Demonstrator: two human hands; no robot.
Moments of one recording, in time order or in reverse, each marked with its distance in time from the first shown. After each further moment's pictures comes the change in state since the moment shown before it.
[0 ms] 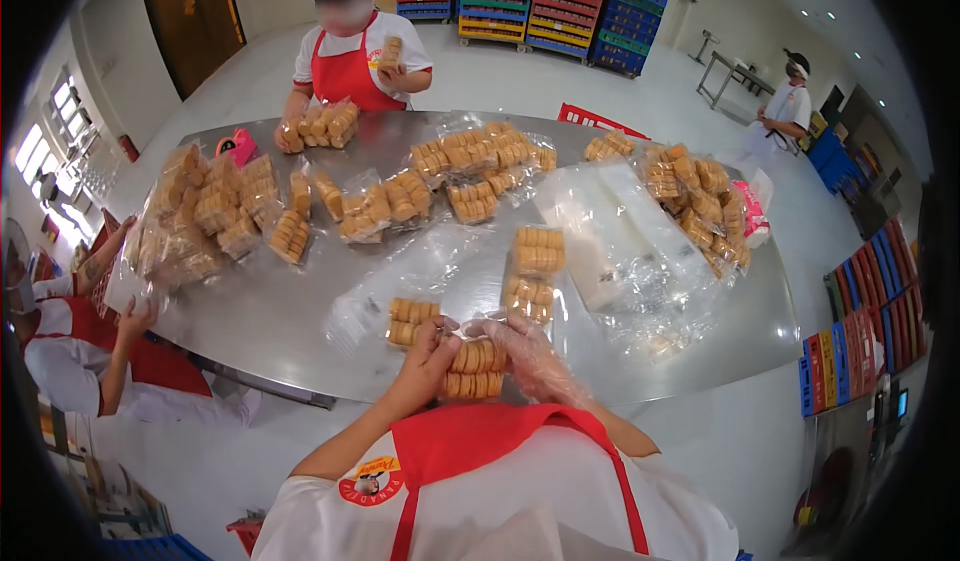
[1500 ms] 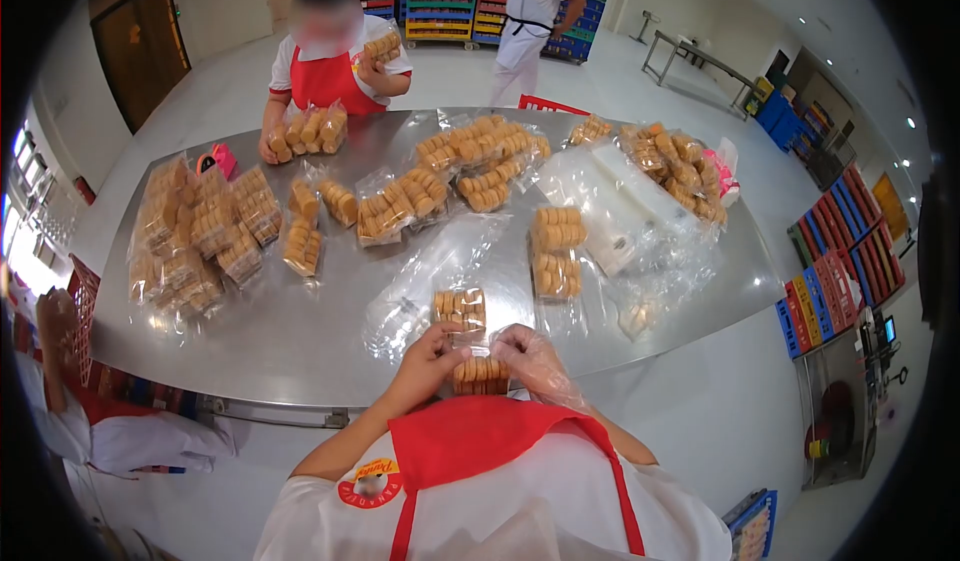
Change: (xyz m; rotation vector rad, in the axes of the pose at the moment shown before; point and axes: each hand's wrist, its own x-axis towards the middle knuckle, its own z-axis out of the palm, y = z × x) left_hand -0.017 -0.013 -0.117 0.052 -0.198 -0.251; right_hand 0.003 0.078 0.083 -0.456 0.330 -0.116
